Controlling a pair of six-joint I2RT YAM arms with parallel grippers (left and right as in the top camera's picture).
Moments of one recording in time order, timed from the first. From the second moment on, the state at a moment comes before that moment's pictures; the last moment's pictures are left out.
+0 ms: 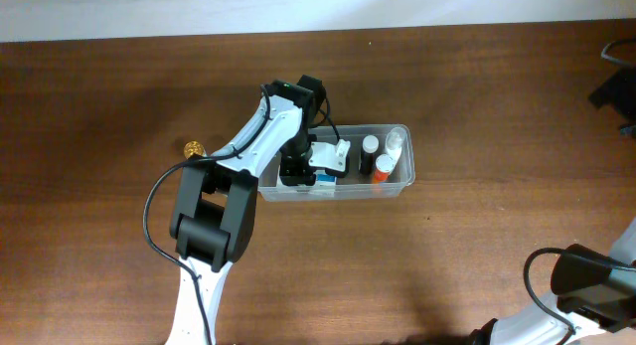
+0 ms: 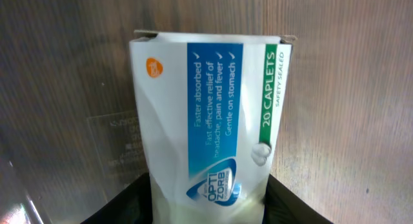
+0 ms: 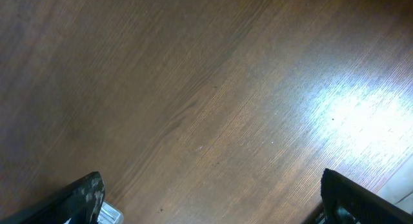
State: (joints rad) left arm -0.45 2.34 1.90 -1.25 0.18 1.24; right arm -0.49 1.85 2.30 -1.69 0.10 0.44
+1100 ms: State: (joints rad) left arm -0.45 2.34 2.09 -1.39 0.18 1.24; right arm -0.49 1.85 2.30 -1.69 0.10 0.44
